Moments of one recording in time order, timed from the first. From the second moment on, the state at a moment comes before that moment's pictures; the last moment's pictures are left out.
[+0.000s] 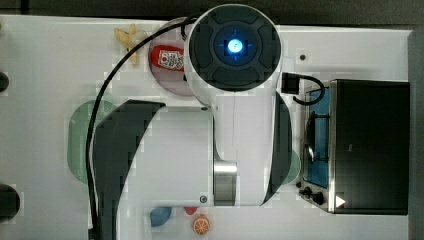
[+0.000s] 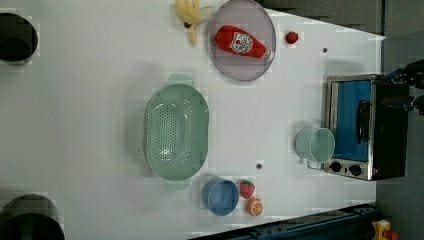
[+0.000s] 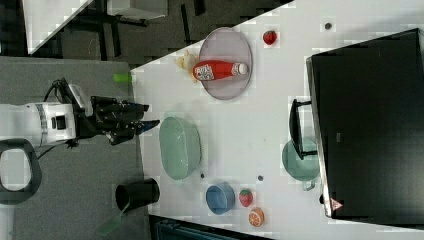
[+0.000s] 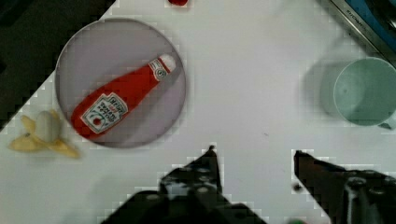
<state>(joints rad) 0.01 -0.03 -0.01 -1.80 -0.02 0.20 0.06</state>
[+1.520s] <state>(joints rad) 0.10 0.20 0.61 -2.10 0.00 0.51 0.92</state>
